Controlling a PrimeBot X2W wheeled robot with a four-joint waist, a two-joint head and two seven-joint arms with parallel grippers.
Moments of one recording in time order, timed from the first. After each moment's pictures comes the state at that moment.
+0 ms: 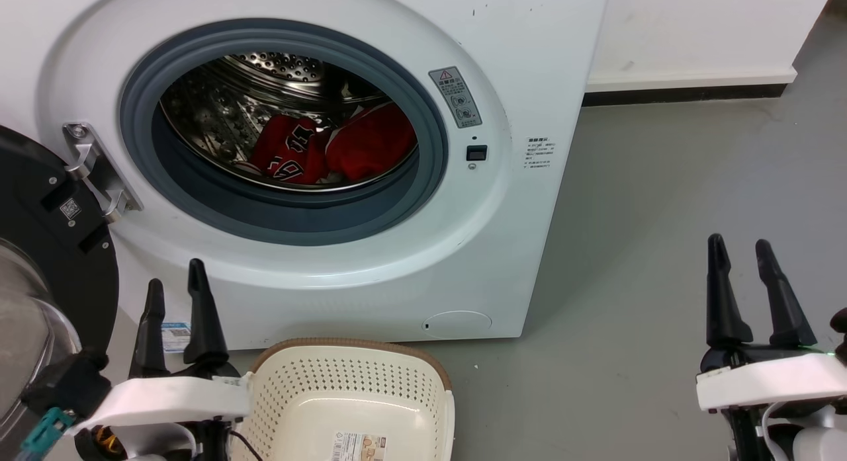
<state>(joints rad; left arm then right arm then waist) 0.00 0.05 0.08 -0.09 -0.60 0.02 -0.13 -0.05 -0.05 -0.08 -0.04 0.39 0.13 -0.13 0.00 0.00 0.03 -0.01</state>
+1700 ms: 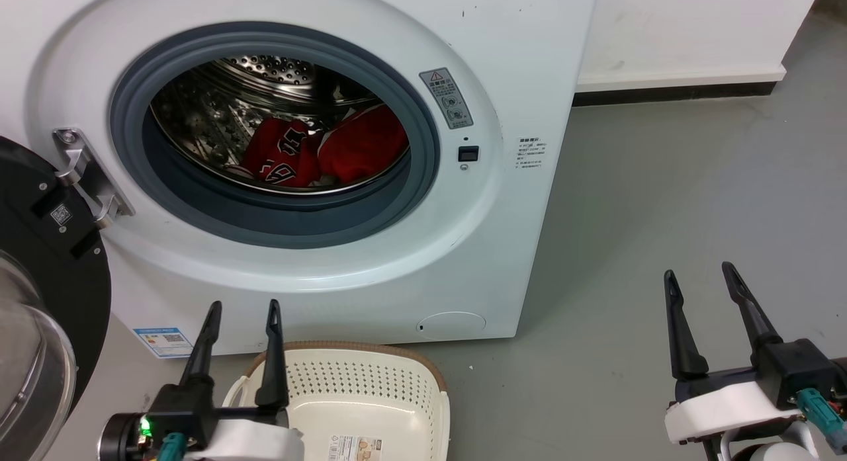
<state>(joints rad) 0.06 0.13 -0.11 -0.03 -0.14 0.10 -0.24 -0.02 -0.05 -0.04 0.04 -0.05 0.13 -0.25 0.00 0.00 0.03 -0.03</state>
